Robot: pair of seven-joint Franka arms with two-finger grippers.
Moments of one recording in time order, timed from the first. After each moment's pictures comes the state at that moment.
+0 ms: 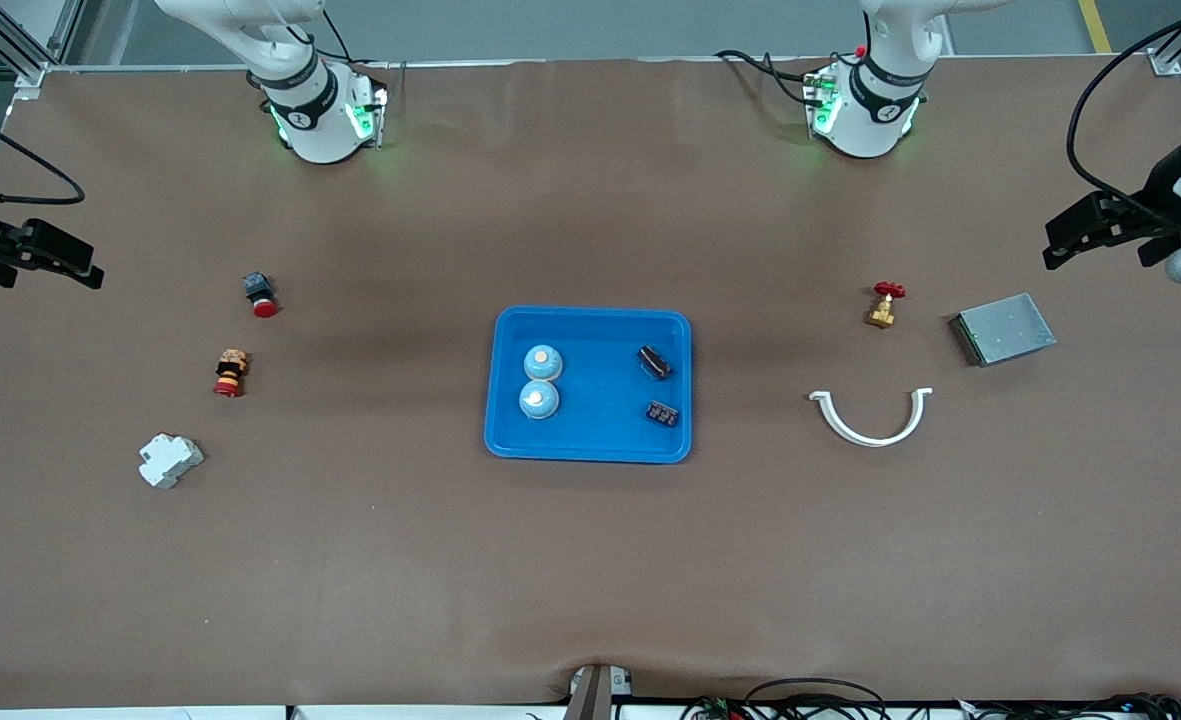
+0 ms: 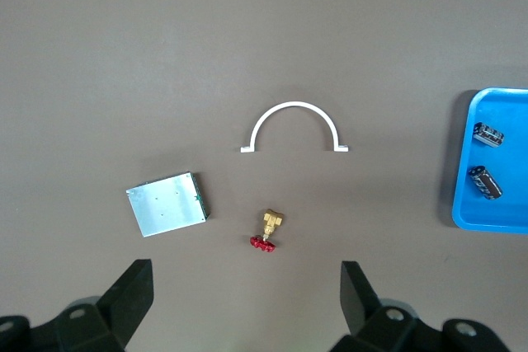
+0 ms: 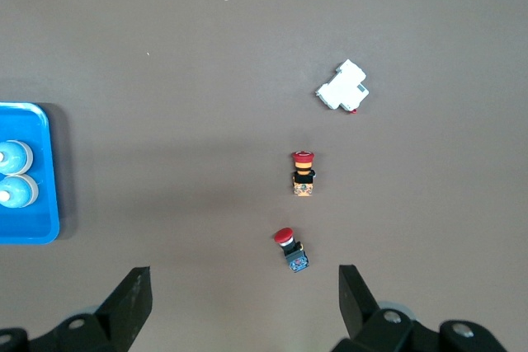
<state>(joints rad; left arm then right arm) 0.09 0.01 -0.16 -1.52 0.02 1.52 -0.07 -0.03 0.02 -0.03 -1.56 0.01 1.54 -0.03</state>
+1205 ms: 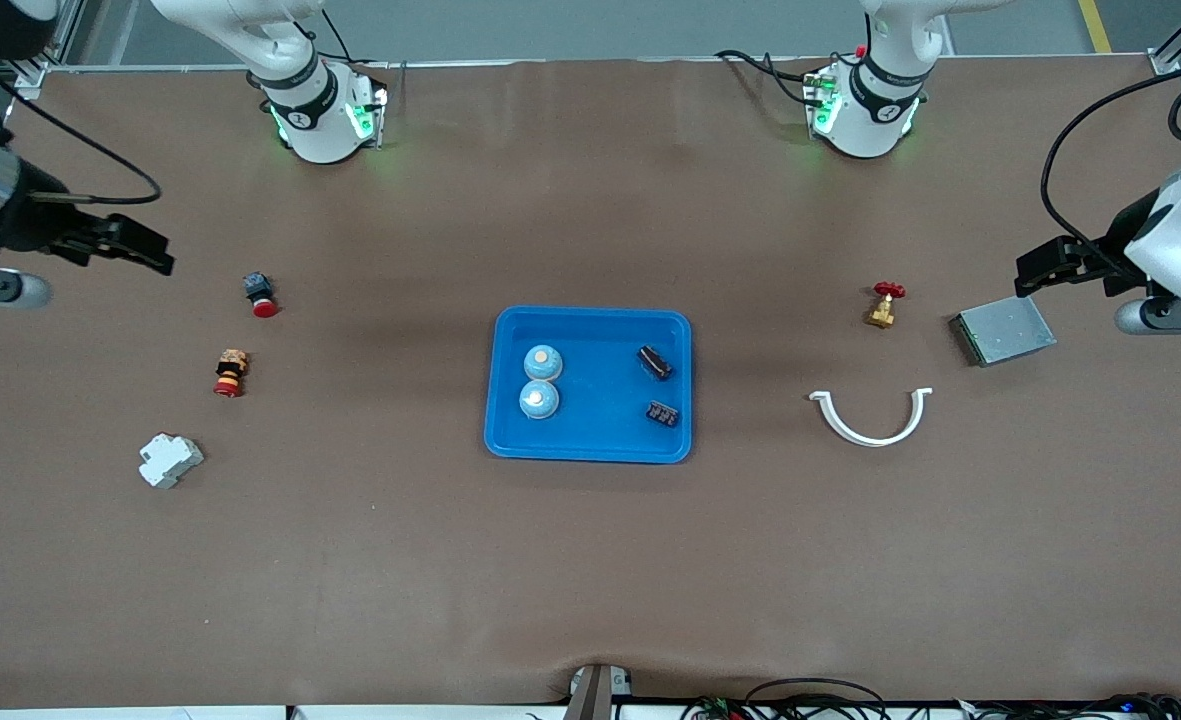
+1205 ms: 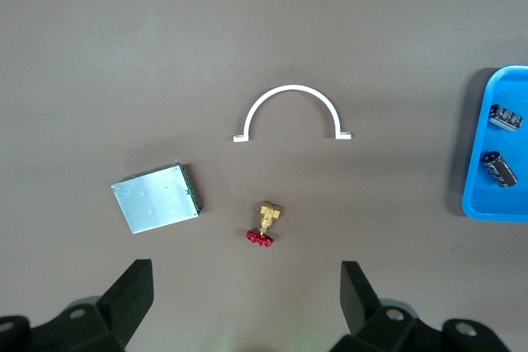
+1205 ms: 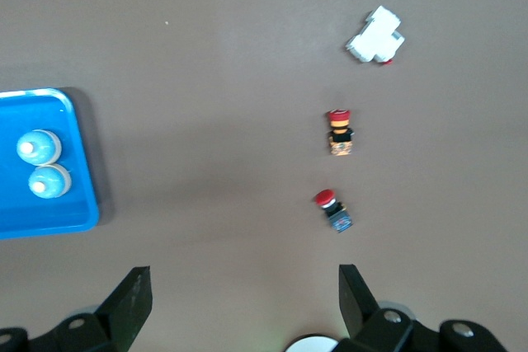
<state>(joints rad) 0.09 0.09 -0.16 -1.52 0.02 1.52 -0.06 0.11 0.02 -0.01 -1.56 0.02 1.46 0.24</state>
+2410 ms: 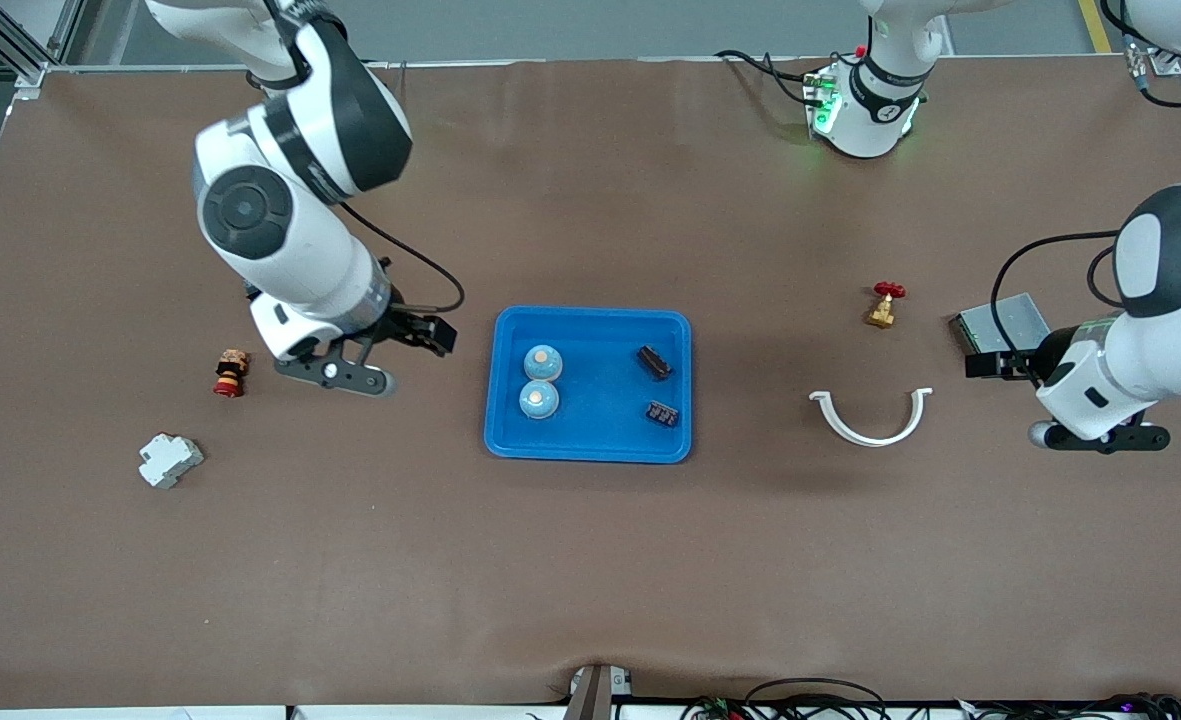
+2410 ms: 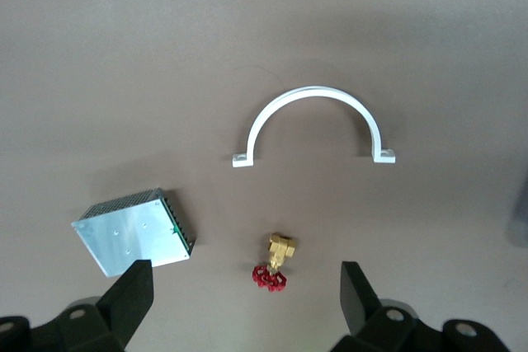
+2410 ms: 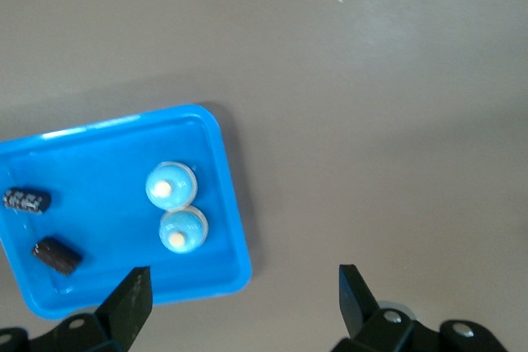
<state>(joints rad) 0.10 0.39 -0.14 -1.52 0.04 1.65 -0.04 0.46 0.34 0.00 -1.57 0.09 1.87 0.66</state>
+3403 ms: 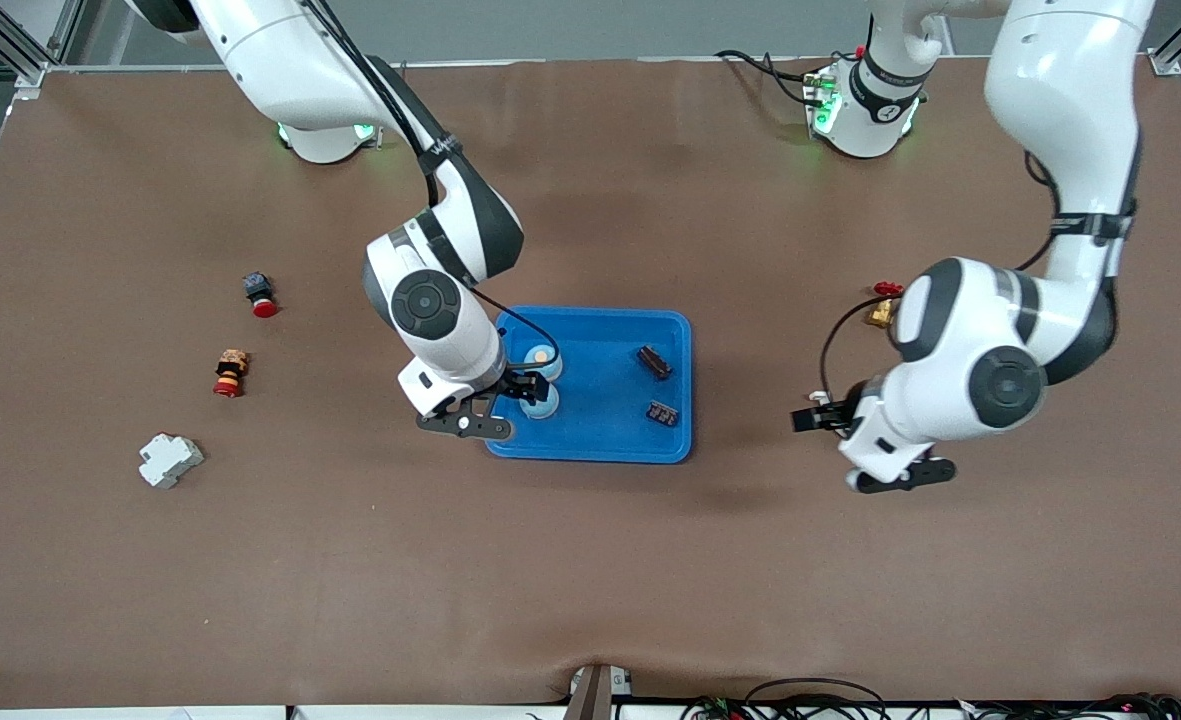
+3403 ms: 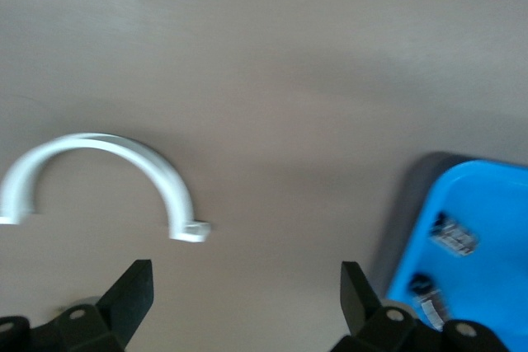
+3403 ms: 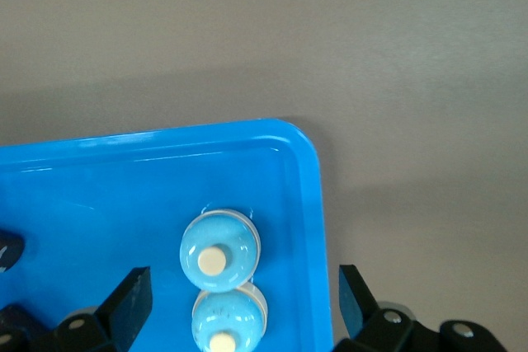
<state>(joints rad) -0.16 0.57 -0.17 -1.52 -0.06 1.96 -0.46 0.57 0.62 -0.01 -1.55 0.09 2.20 0.66</state>
